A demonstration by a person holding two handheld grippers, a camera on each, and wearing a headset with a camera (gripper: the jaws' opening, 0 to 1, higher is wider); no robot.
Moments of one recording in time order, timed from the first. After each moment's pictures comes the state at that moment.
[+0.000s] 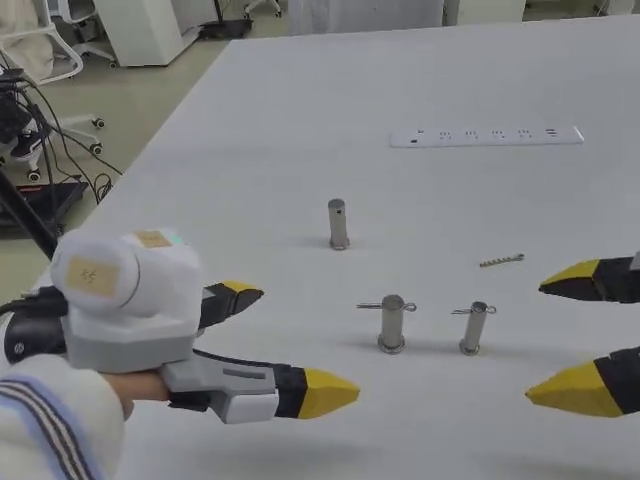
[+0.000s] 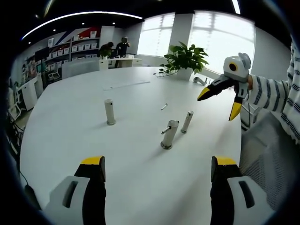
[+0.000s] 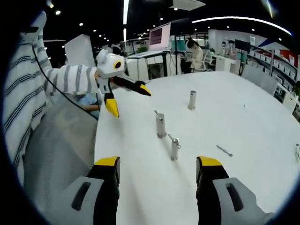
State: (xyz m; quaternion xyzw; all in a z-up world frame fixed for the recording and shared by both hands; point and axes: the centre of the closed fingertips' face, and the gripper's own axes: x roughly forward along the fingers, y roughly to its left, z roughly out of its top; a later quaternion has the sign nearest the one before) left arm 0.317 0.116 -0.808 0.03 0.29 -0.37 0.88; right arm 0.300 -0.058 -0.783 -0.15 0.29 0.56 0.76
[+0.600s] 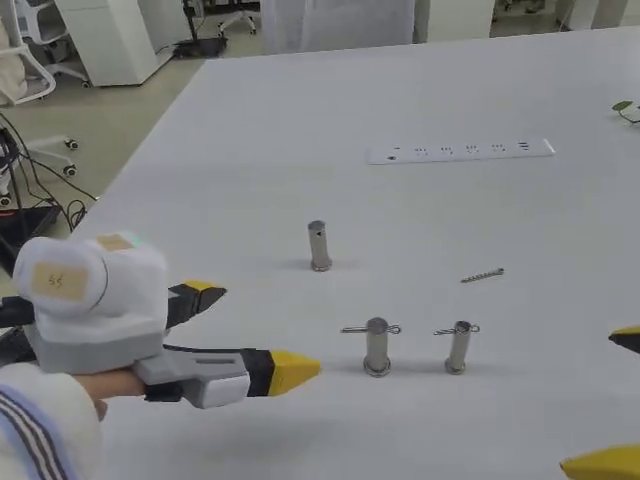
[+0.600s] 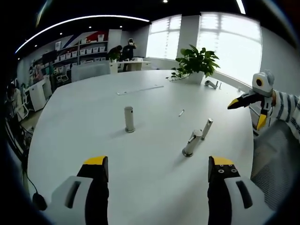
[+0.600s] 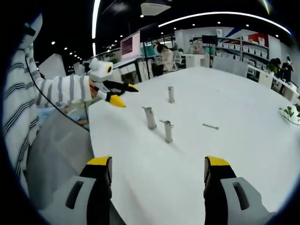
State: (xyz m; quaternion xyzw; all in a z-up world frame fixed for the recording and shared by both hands) left arm 0.356 0.137 -0.803 0.03 0.28 -0.33 0.90; right arm 0.279 -0.096 -0.786 -0.08 0.30 0.46 0.83
